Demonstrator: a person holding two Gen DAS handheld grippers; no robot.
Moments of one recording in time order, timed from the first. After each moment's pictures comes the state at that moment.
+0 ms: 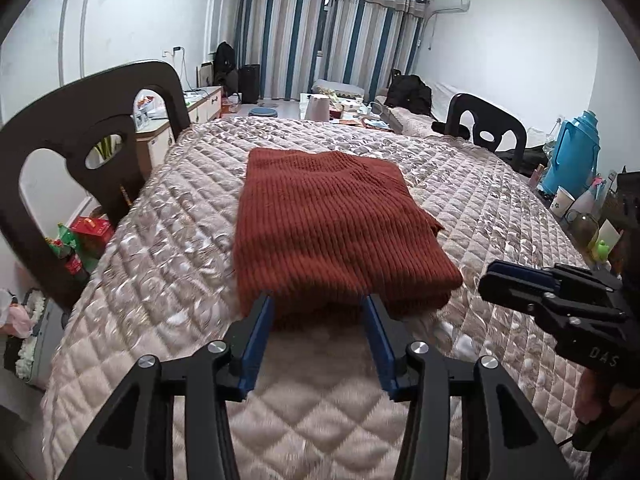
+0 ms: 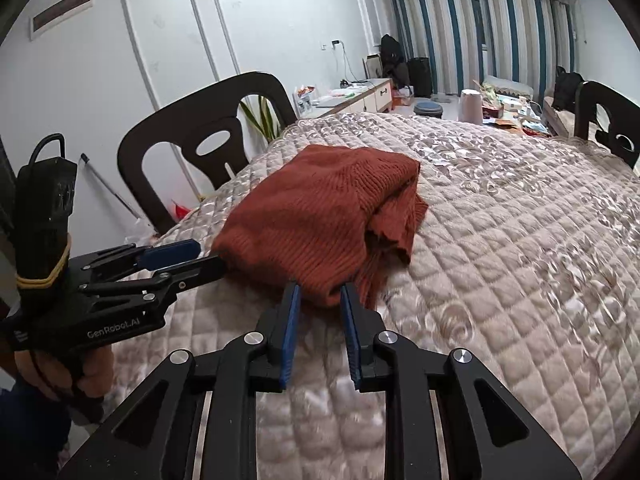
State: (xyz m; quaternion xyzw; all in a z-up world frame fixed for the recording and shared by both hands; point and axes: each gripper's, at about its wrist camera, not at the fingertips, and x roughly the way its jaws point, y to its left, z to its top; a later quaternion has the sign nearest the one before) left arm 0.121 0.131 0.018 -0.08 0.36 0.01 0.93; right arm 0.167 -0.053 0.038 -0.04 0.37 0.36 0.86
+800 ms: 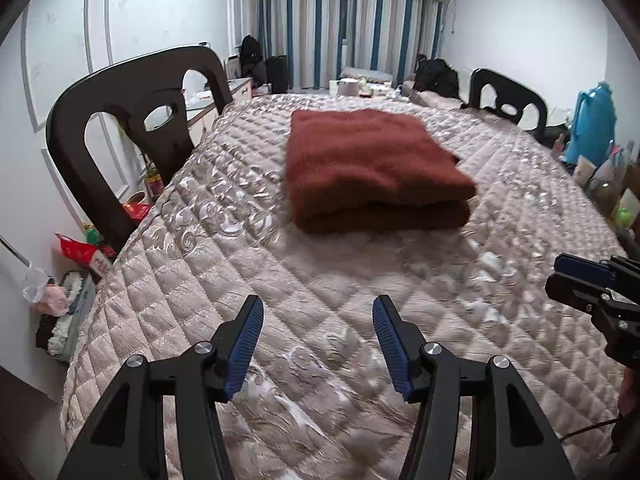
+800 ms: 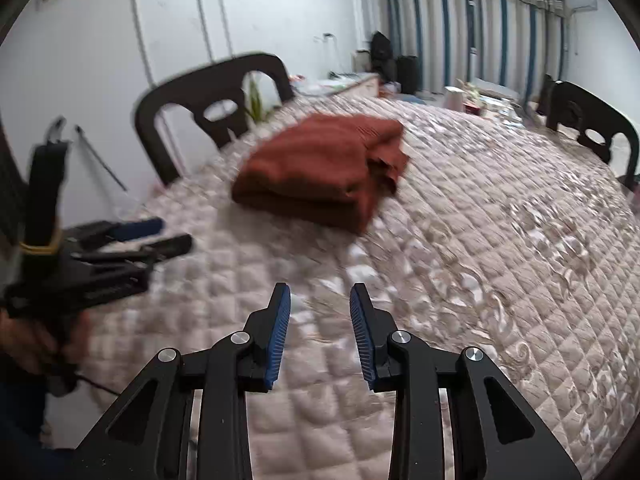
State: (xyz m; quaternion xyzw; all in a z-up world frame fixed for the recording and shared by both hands) left arm 0.062 0.131 -0.006 -0.05 0.39 0.07 0.92; right arm 0.096 -0.075 0.018 -0.09 0.38 0.31 0.87
